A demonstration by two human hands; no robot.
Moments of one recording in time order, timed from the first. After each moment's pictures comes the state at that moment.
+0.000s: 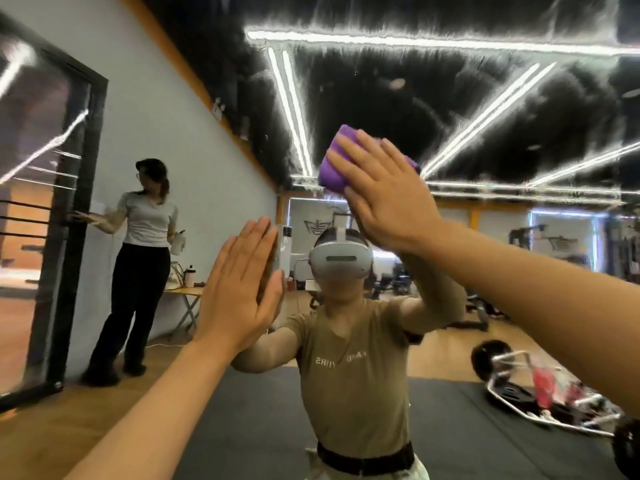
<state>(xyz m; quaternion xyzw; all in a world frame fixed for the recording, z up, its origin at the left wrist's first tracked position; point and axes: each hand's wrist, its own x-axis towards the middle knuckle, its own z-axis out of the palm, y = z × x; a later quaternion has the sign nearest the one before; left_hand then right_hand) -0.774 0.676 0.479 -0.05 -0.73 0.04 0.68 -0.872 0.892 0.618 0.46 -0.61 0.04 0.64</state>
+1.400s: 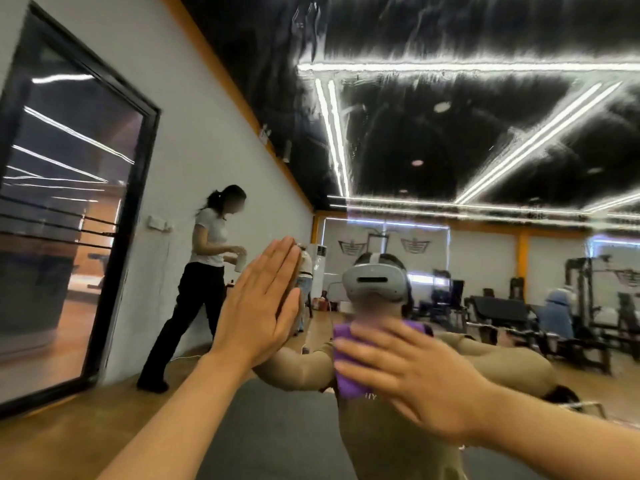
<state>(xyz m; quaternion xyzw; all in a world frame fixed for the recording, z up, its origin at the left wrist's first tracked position) -0.731 0.592 0.481 0.00 -0.76 0.11 0.65 -0.847 0.850 0.478 0.58 -0.54 -0.25 0.56</state>
